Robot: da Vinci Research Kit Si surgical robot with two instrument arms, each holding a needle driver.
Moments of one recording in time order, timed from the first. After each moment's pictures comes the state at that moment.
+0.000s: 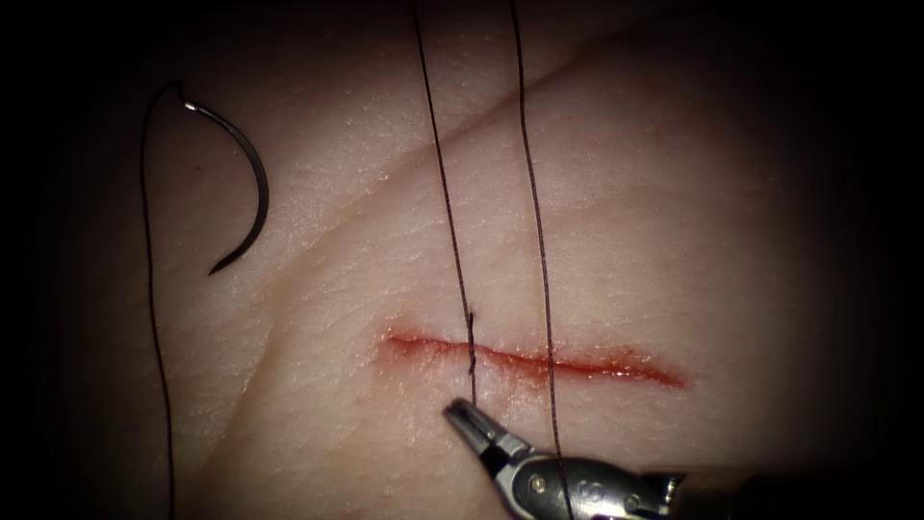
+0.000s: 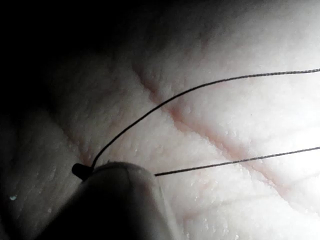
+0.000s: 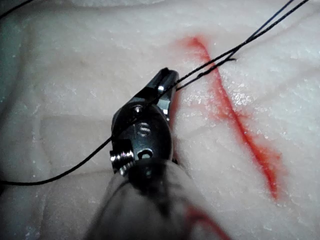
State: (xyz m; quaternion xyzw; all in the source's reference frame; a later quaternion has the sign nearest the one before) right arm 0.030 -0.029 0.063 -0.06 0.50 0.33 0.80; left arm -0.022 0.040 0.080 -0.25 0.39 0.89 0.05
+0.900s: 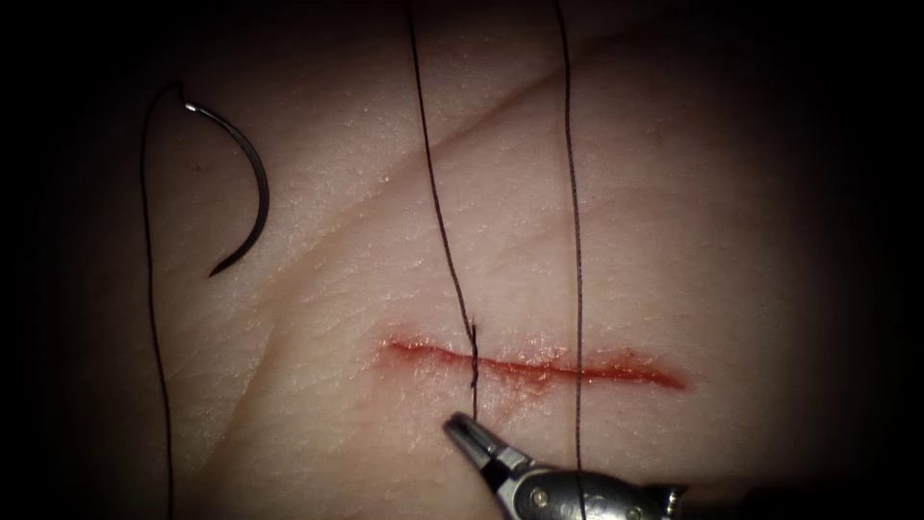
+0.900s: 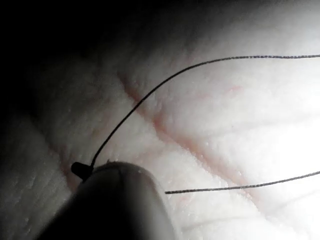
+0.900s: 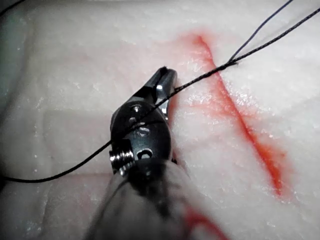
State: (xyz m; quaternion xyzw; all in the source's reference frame) right arm 0.030 -0.028 0.063 -0.03 0.52 0.31 0.79; left arm -0.025 0.033 0.076 -0.31 0.32 0.89 0.06
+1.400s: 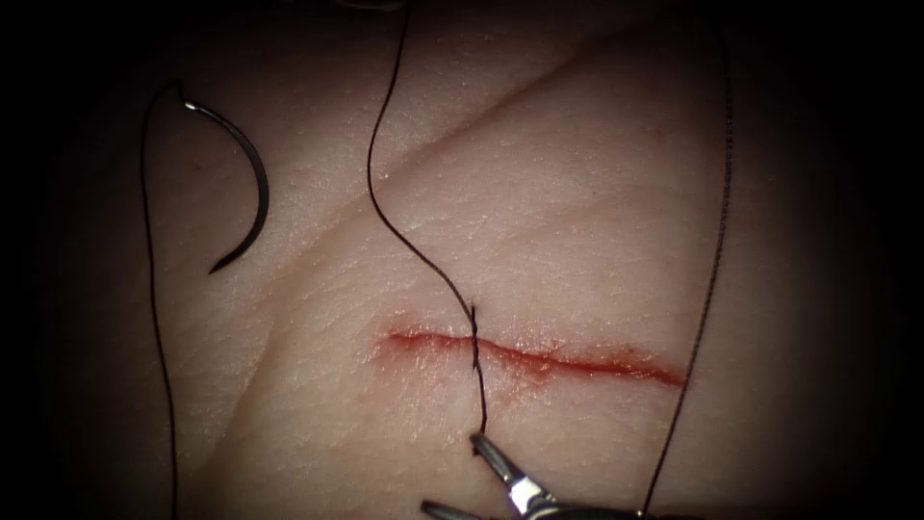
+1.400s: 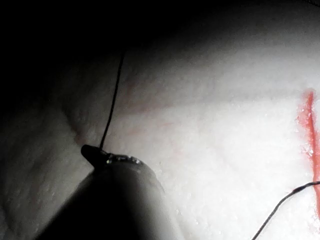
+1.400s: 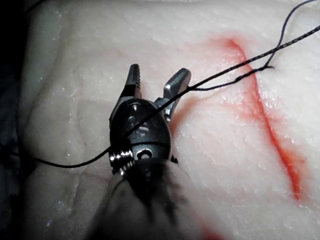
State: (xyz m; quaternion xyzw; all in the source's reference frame) right arm 0.029 -0.028 0.059 -0.01 0.55 0.31 0.78; left arm -0.030 0.025 0.066 -0.44 0.24 0.86 0.07
